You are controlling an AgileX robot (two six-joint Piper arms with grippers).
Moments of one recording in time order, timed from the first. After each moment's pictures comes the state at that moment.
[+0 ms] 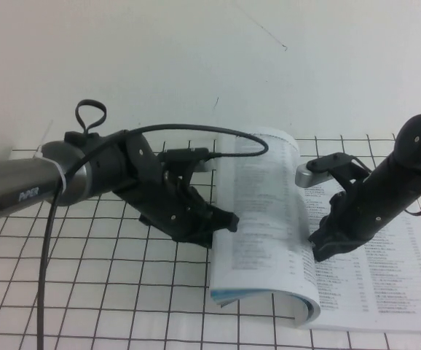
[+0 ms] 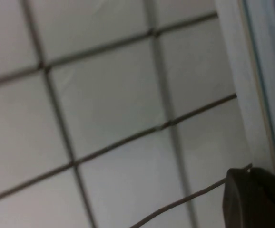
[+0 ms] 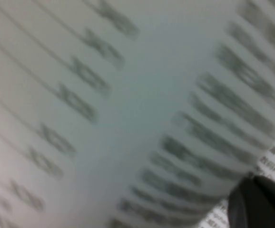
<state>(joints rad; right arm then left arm) 0.30 2.02 -1.29 0.54 0.82 -0.68 -0.44 1.96 -1.32 -0.59 0.67 0.26</state>
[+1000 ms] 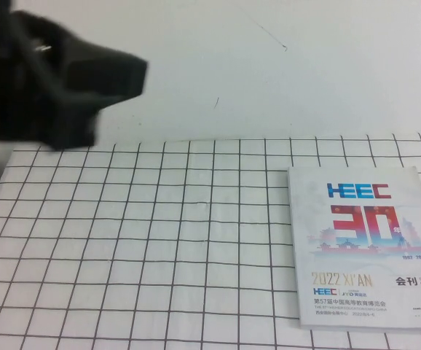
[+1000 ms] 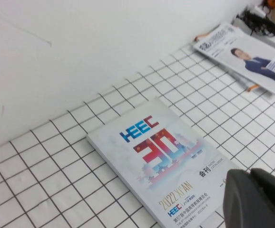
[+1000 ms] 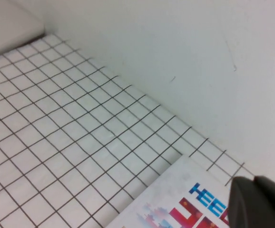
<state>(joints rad) 0.16 0.86 -1.21 0.46 0.99 -0.67 -0.47 1.05 -1.40 -0.49 0.90 0.24</state>
